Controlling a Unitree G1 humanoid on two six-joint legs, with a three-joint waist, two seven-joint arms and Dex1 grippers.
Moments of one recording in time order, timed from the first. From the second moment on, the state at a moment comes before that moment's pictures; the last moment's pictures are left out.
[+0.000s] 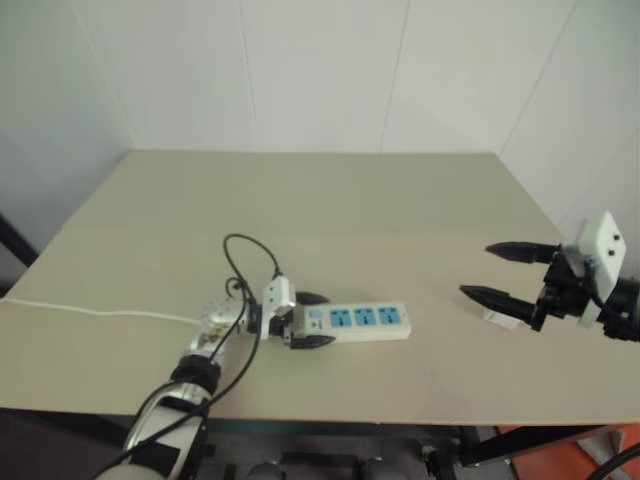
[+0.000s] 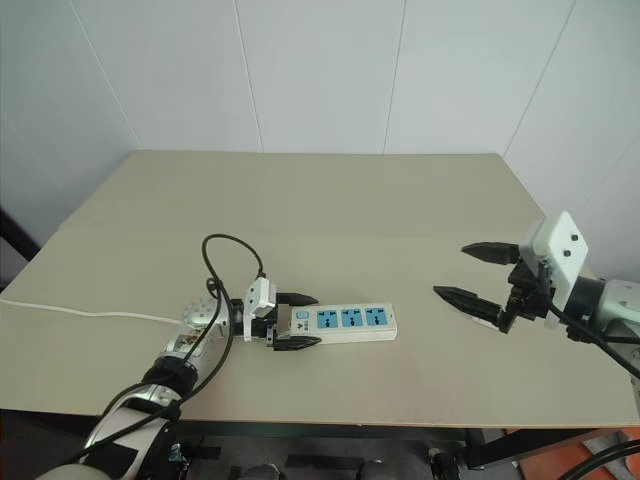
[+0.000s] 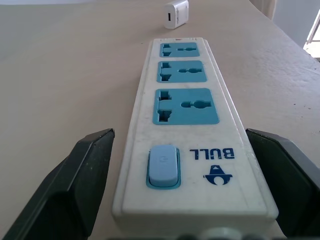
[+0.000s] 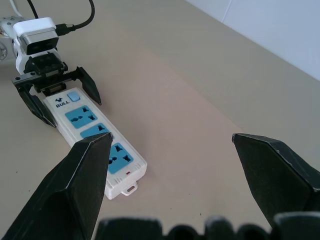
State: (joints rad) left arm -0.67 0.28 -0.14 0.80 -0.15 -0.33 -1.34; right arm -0.14 -0.98 -0.44 -0.38 0.63 0.55 0.97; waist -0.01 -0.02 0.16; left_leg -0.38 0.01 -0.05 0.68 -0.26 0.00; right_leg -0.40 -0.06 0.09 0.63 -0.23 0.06
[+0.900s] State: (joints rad) left arm -0.69 0.28 -0.16 0.80 -0.14 -0.28 -1.39; right arm -0.41 -1.22 -0.23 -0.16 0.57 0.71 1.03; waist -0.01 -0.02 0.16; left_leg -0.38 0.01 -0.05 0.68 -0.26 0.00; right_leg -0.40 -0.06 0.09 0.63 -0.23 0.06
